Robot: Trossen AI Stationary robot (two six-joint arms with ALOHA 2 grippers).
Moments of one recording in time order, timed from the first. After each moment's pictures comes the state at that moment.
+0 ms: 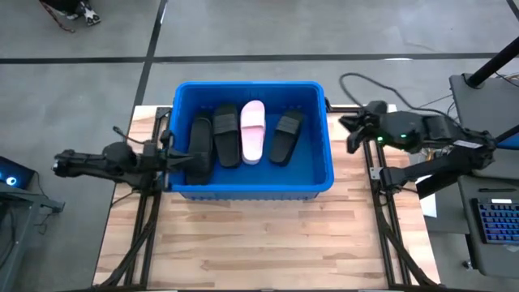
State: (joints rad) left arm -0.14 0.31 0.41 0.07 -0.22 -0.04; right arm 0.04 0.87 1.28 -0.93 0.65 0.49
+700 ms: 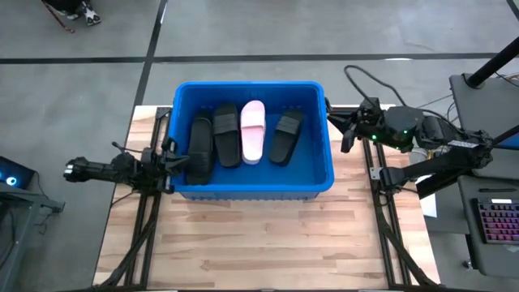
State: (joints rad) left arm -0.14 0.08 0.01 0.49 -0.25 -0.04; right arm 0.04 0.94 1.29 -0.65 0.55 0.43
